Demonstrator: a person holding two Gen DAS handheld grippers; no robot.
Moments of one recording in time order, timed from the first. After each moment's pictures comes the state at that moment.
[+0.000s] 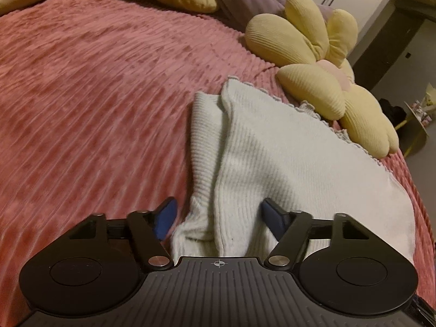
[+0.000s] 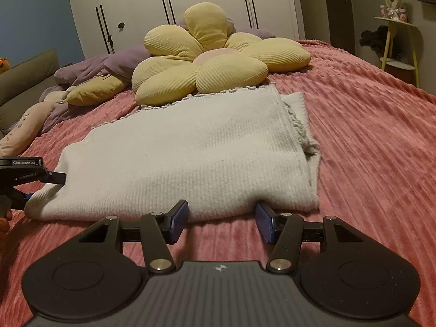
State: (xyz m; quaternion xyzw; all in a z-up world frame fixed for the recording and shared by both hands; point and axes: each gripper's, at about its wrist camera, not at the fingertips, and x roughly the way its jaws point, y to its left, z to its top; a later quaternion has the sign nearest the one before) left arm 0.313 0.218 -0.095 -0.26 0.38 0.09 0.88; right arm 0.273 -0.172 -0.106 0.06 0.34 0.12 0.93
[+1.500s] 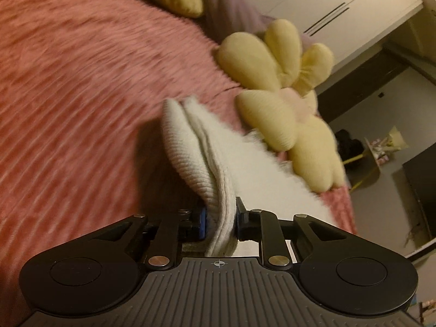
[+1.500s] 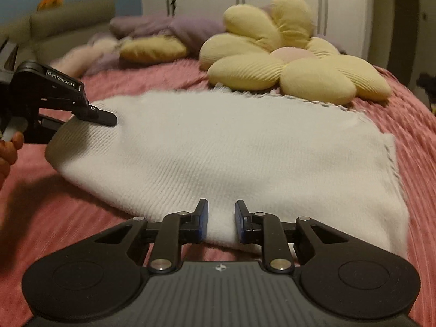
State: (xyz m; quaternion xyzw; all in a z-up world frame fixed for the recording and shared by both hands) left arm 0.318 0.224 -0.050 -0.38 0.34 0.03 0.86; right arm 0.281 -0.090 -0.094 -0.05 0.34 0.22 0.91
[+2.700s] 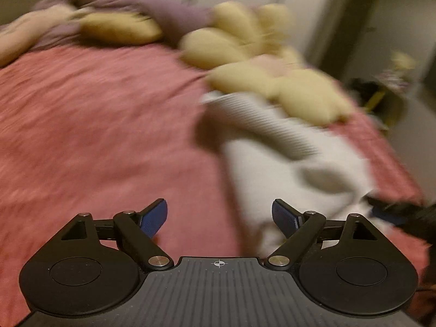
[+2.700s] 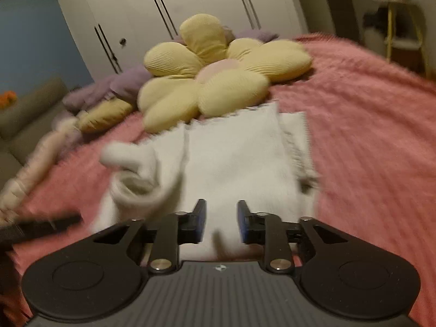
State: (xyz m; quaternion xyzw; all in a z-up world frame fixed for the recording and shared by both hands) left arm 0.271 0.114 -0.044 -0.16 0.36 0.09 0.92; right arm 0.308 -0.202 -0.072 0.16 0.35 0.17 0.91
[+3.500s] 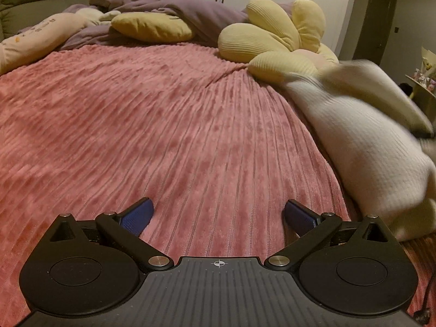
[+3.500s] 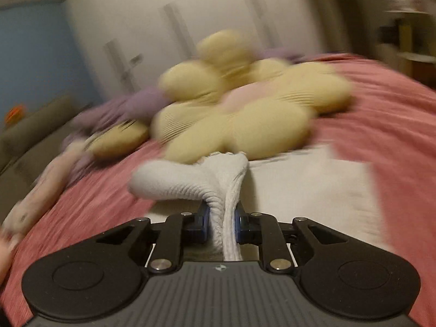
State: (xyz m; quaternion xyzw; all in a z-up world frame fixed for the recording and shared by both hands) left arm 0.271 0.118 -0.100 -0.13 0.33 0.15 0.92; right arm 0.363 -0.161 -0.060 0.16 0.29 0.14 0.93
